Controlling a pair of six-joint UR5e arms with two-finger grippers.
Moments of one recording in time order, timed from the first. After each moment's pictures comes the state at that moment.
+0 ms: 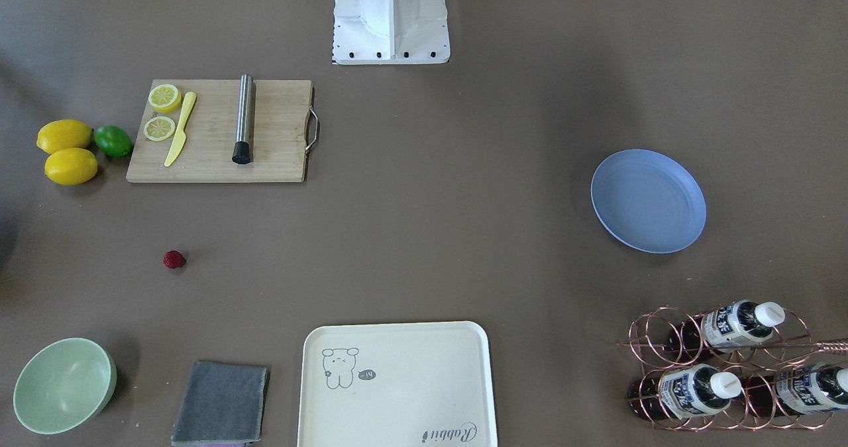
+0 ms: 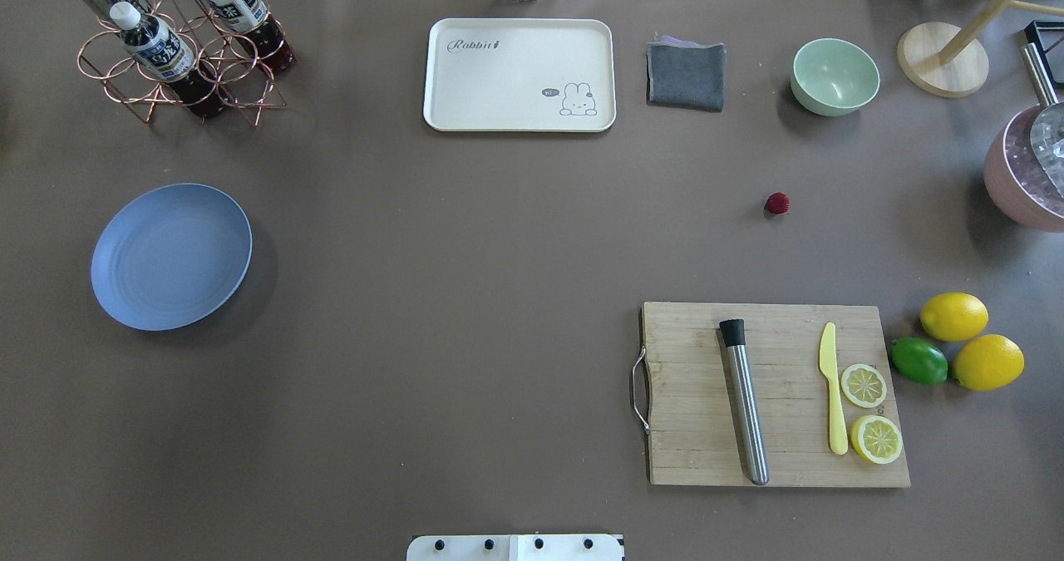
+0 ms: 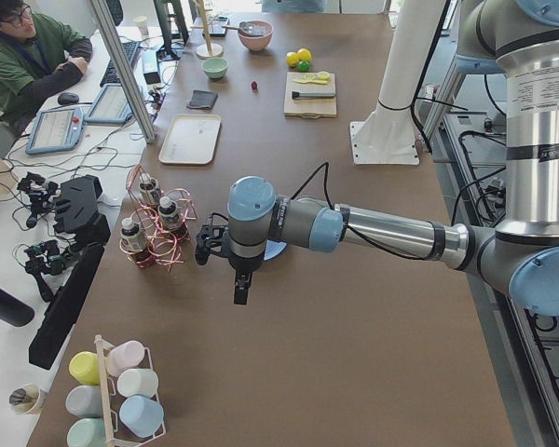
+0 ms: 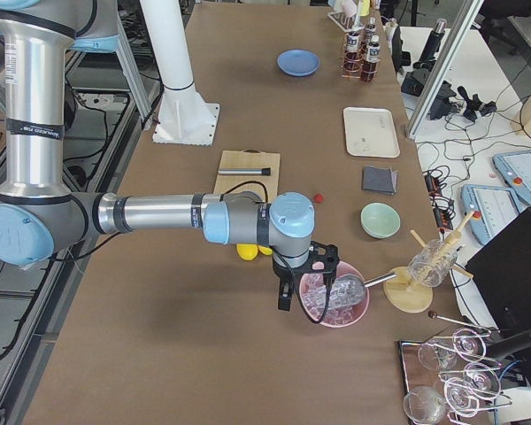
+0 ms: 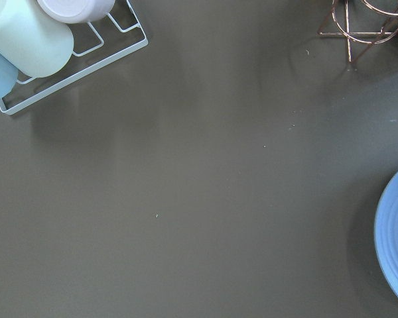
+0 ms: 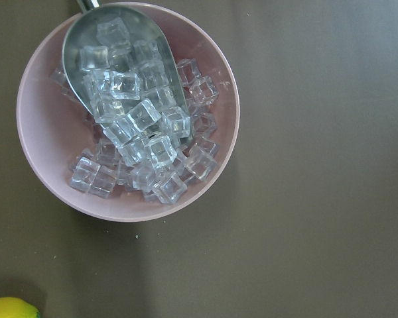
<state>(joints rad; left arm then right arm) -1.56 -1.47 -1.85 -1.62 -2.31 -0.13 1.62 -1.67 1.75 -1.64 2.29 0.11</state>
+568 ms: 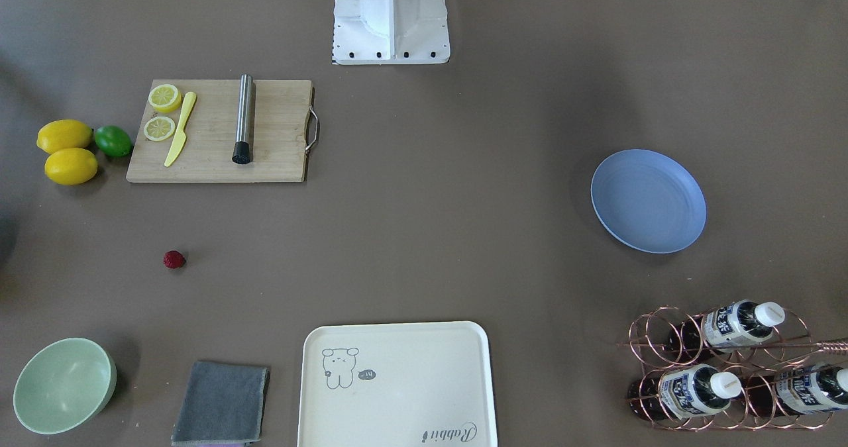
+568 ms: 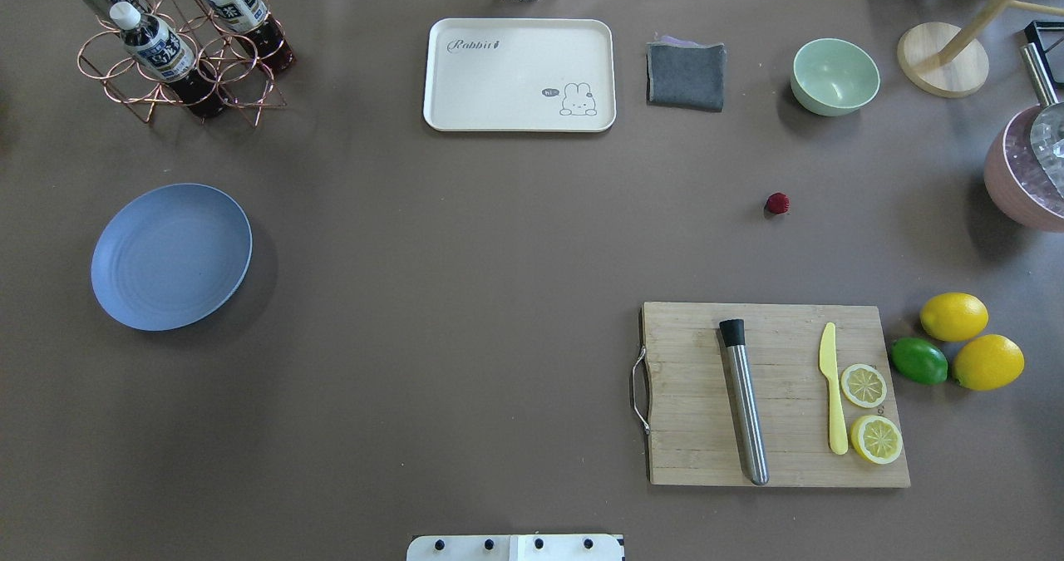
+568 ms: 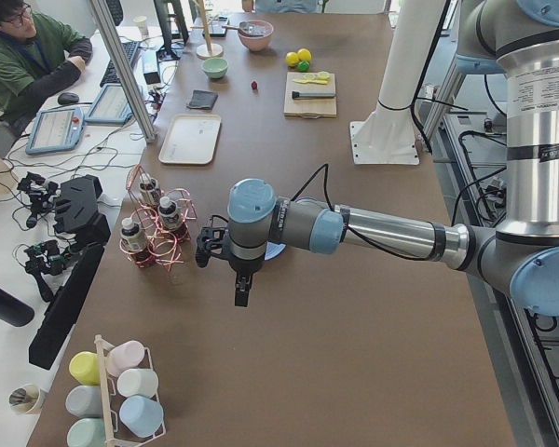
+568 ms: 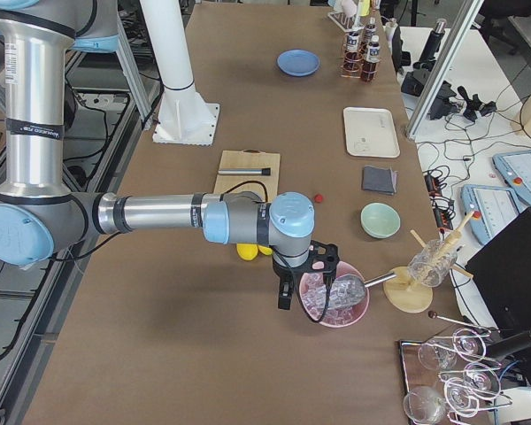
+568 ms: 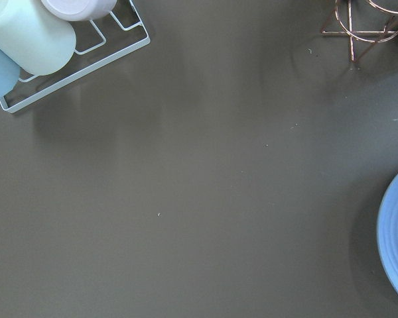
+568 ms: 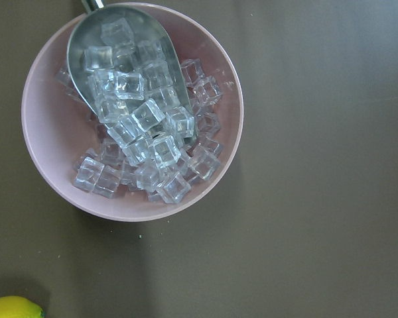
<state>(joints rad) -1.56 -1.47 -1.84 -1.62 -2.31 -0.13 1.62 -1.67 1.76 -1.64 2.30 0.11</state>
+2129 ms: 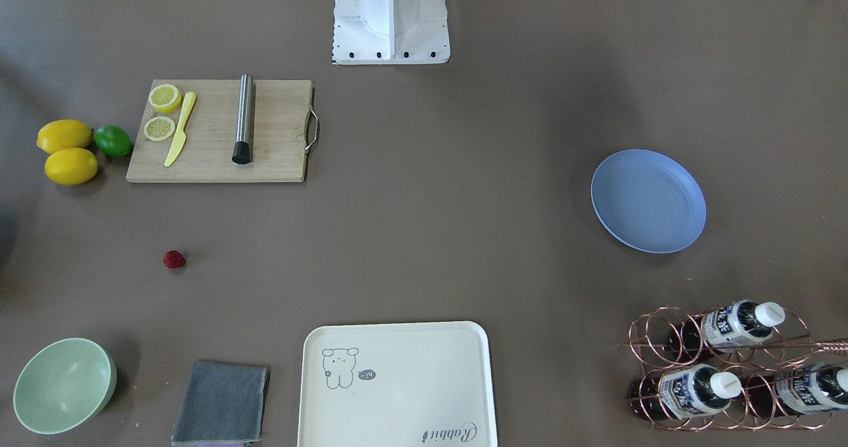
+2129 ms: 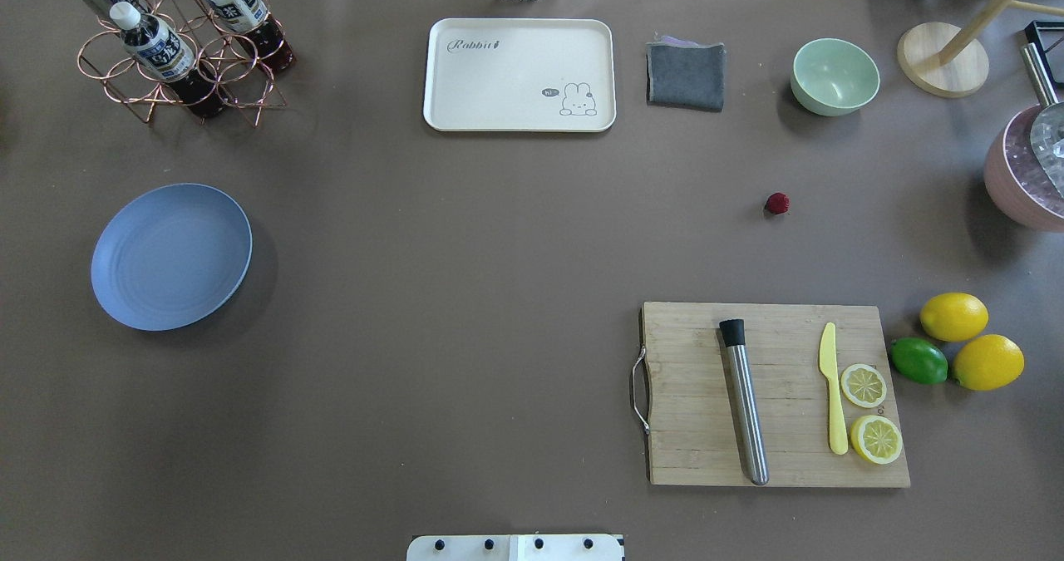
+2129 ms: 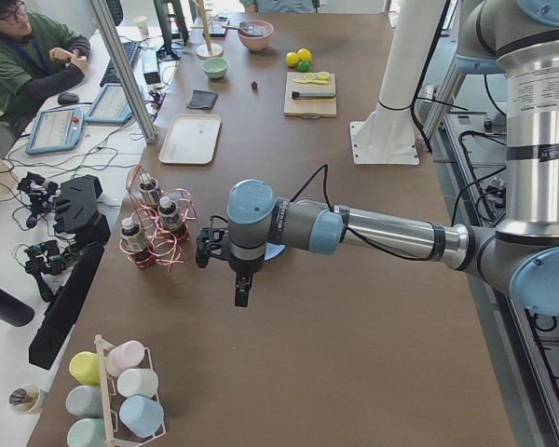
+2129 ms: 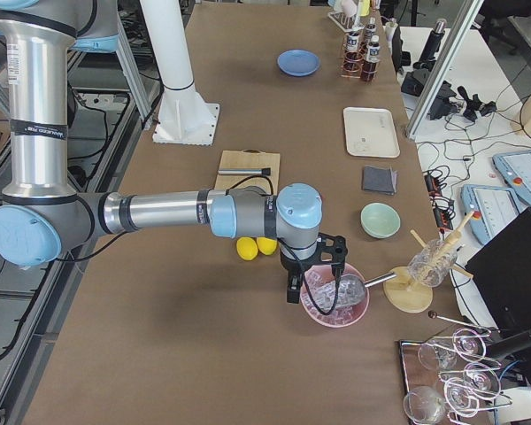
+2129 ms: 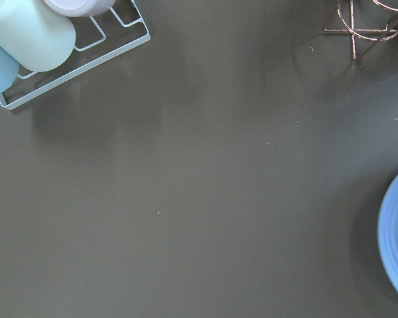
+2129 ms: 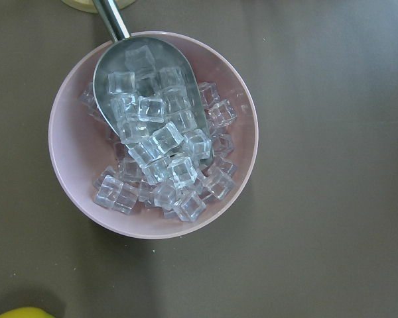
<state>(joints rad) -1.56 -1.47 -1.84 -1.62 -2.31 -0.13 1.62 -1.64 1.76 -1.64 2.30 0.11</state>
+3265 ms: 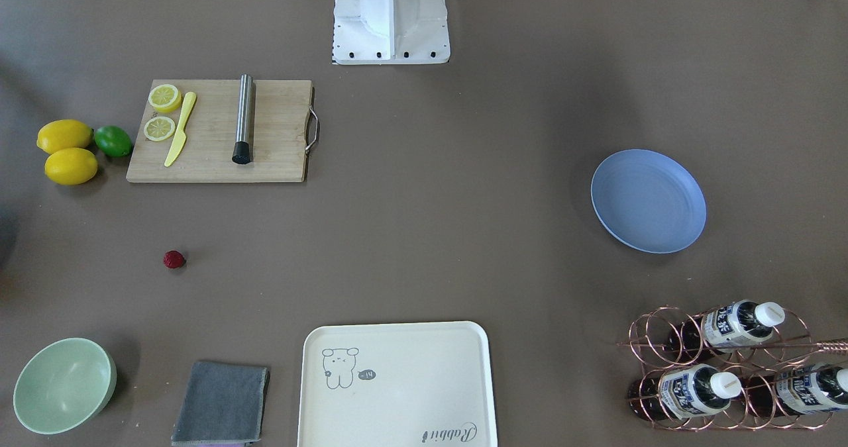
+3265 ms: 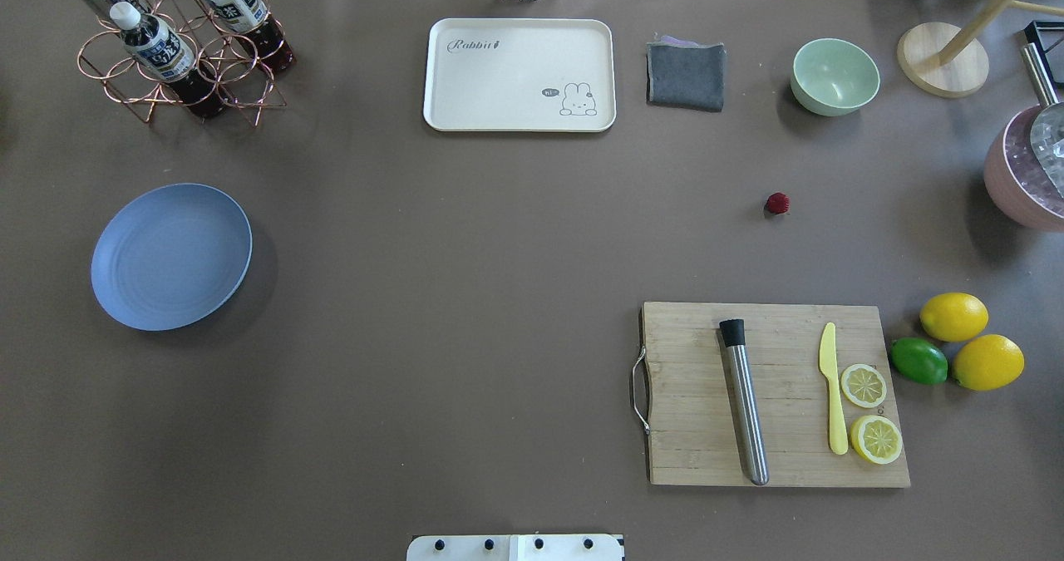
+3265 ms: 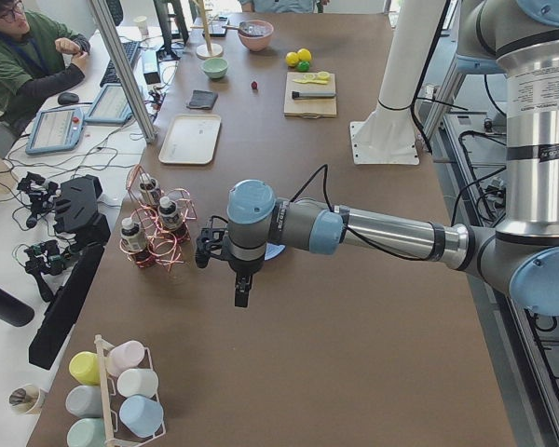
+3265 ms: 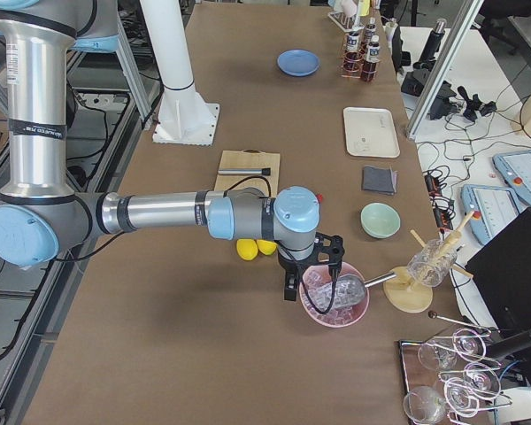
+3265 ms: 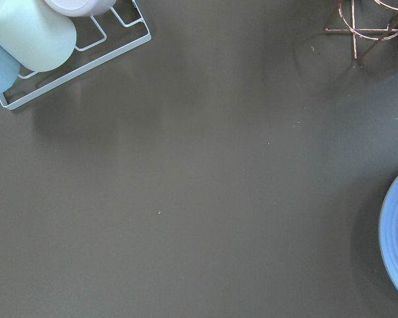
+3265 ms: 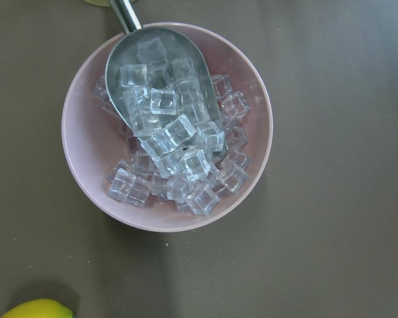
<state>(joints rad) -1.56 -1.47 -1.83 -1.62 -2.31 -0.13 1.62 -1.64 1.76 -1.64 2.36 0.11</state>
